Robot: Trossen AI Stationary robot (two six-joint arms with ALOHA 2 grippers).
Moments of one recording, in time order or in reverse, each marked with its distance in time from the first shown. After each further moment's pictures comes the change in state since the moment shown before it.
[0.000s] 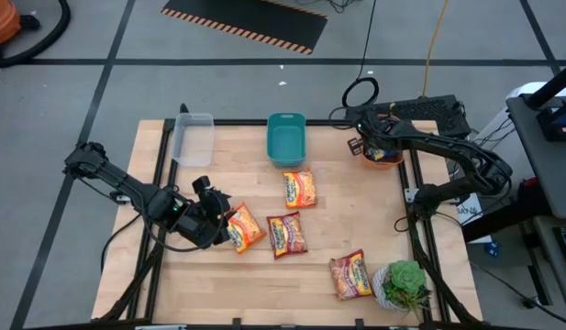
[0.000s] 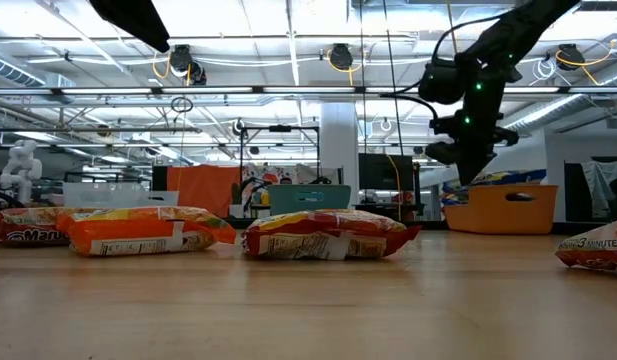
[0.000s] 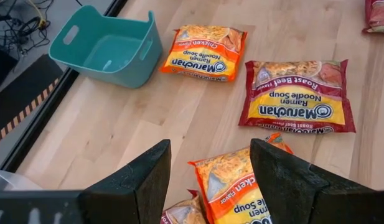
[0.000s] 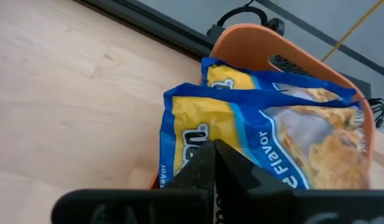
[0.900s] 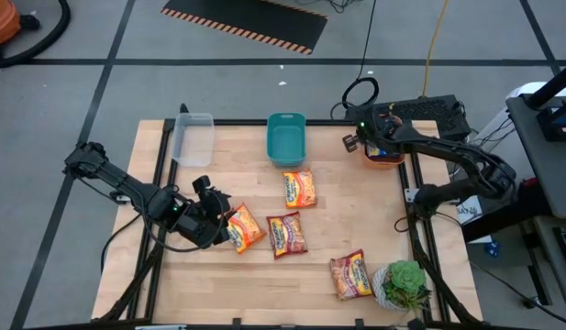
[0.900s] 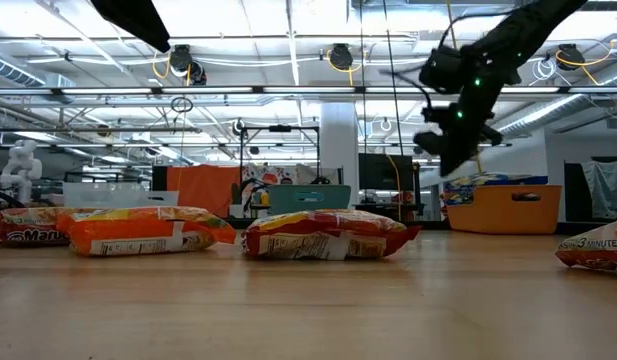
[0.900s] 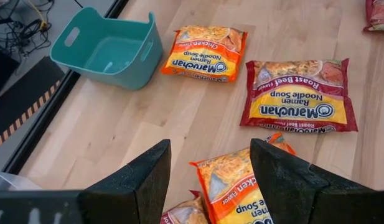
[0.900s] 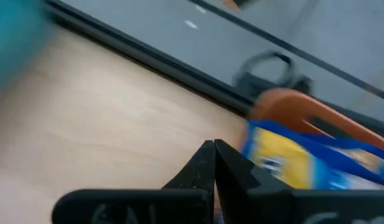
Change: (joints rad) left arm 0.003 -0.001 0.000 0.001 -0.002 0.018; right arm 0.038 -0.051 -0.040 0.228 -0.075 -0.072
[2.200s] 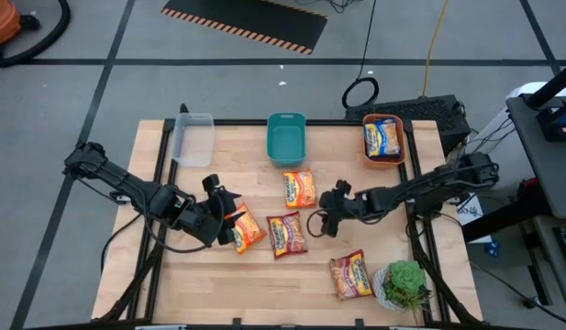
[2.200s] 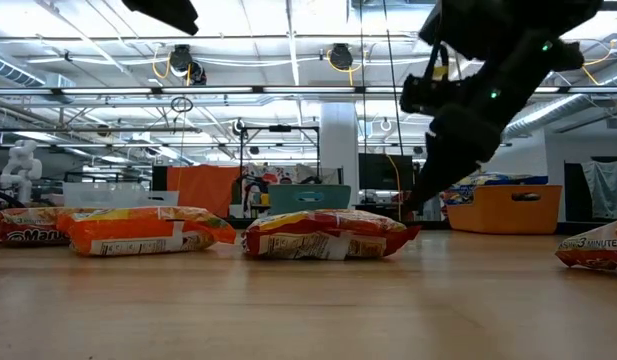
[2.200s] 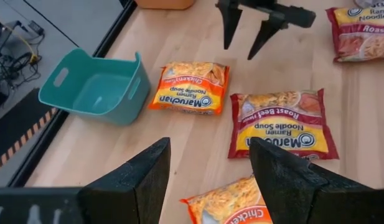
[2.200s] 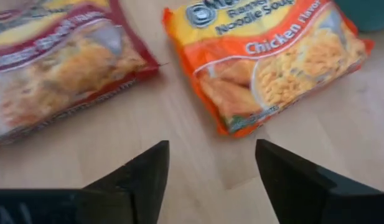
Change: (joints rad) left arm 0.032 0.000 0.000 0.188 0.004 0.194; right arm 0.868 0.203 -0.082 0.210 -0.053 0.183
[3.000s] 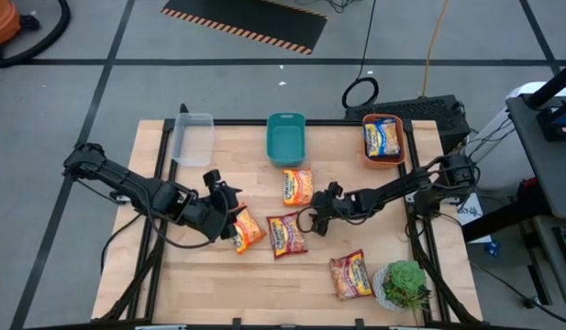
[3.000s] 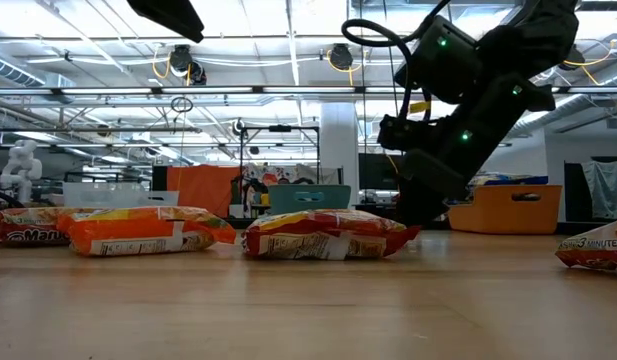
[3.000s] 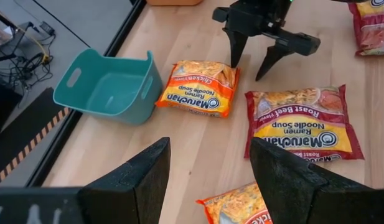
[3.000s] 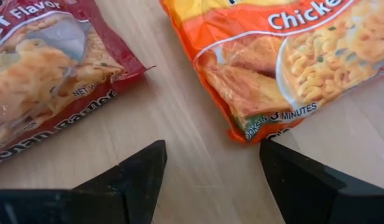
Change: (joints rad) left arm 0.052 0.000 0.000 -0.004 0.004 0.056; right arm -0.064 0.225 0.004 0.165 -0.008 0.021
